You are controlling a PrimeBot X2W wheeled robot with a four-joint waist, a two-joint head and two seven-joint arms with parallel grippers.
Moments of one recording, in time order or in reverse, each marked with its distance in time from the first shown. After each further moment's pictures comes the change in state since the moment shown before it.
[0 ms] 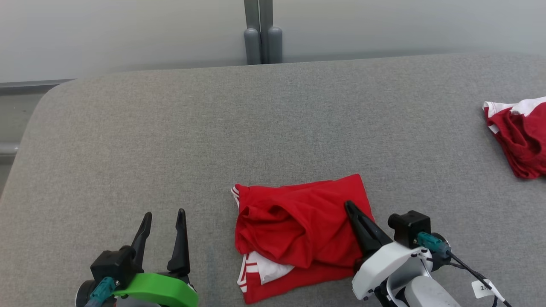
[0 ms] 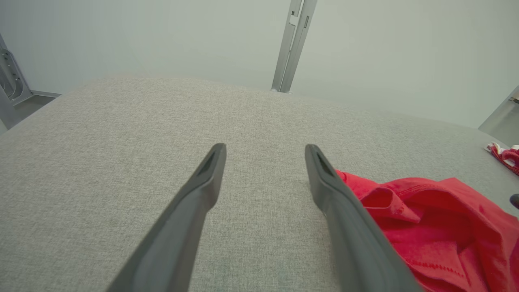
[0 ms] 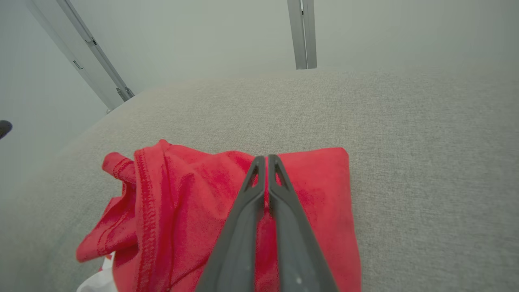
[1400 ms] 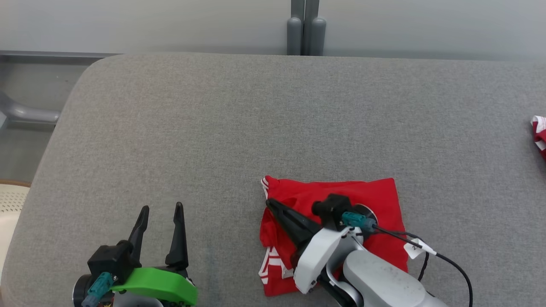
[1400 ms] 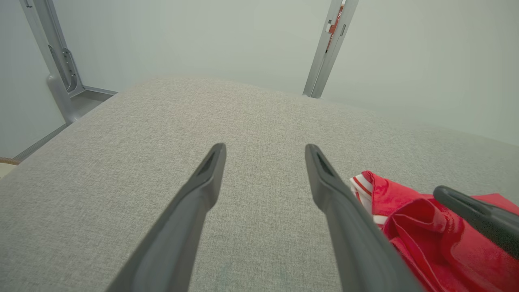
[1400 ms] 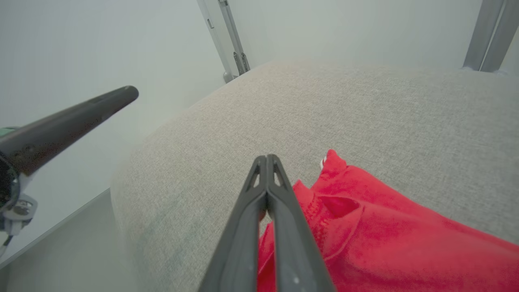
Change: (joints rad) left arm -0.018 0.015 -0.010 -0.019 -0.006 0.022 0.003; right arm -0.319 0.011 0.502 0.255 0.260 0.000 -0.088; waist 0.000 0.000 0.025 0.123
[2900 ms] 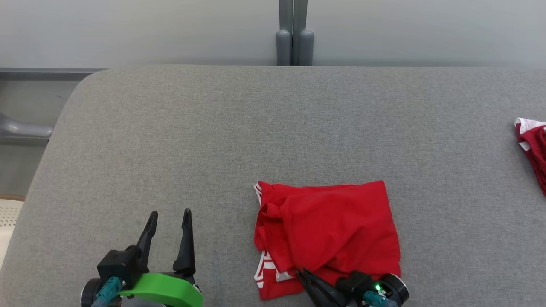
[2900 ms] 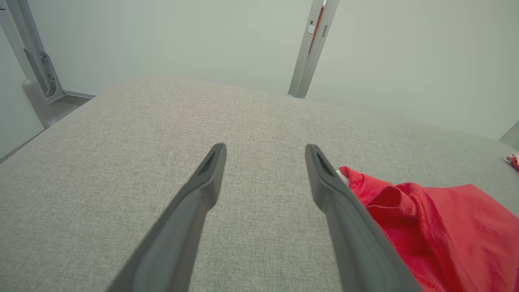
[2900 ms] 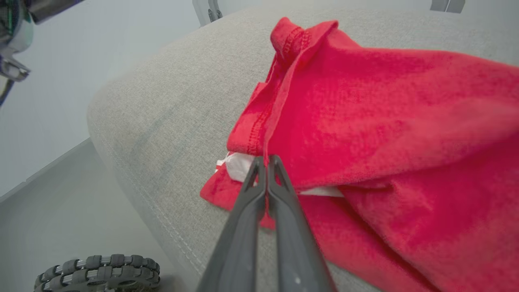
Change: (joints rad) left arm 0.004 0.000 -0.036 0.020 -0.009 -0.002 -0.018; right arm 0.379 -0.044 -0.184 -0.178 -0.322 0.000 0.017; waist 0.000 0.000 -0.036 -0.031
